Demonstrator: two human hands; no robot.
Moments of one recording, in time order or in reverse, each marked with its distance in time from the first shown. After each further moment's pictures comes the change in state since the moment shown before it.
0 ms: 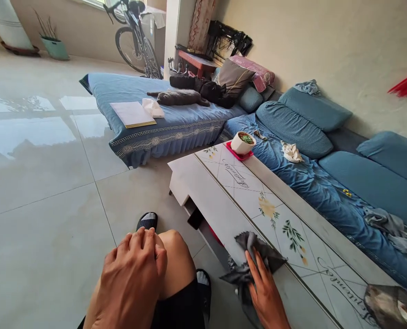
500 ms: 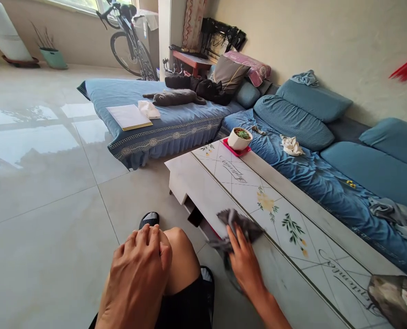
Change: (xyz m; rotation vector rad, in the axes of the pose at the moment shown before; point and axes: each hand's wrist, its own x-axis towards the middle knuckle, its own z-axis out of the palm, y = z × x) left_hand 0.004 0.021 -0.004 0.075 0.001 0.012; right_hand 0.070 -0.043 0.022 0.089 0.016 -0.031
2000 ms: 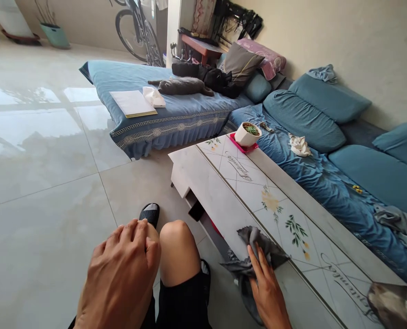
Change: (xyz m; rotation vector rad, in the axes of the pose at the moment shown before) left_hand -0.007 -0.021 -0.008 -0.024 0.000 -0.078; right_hand -0.071 0.034 -0.032 0.003 -0.029 0.086
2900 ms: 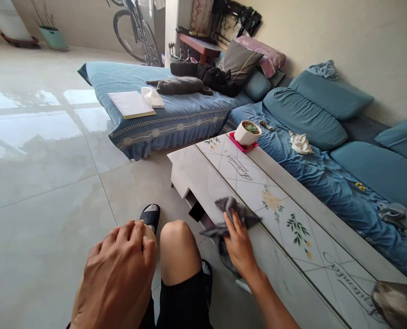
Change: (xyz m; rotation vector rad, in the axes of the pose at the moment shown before) left_hand 0.008 -0.004 -0.006 0.018 -0.036 -0.017; right_hand 0.118 -0.054 0.032 0.117 -0.053 -0.072
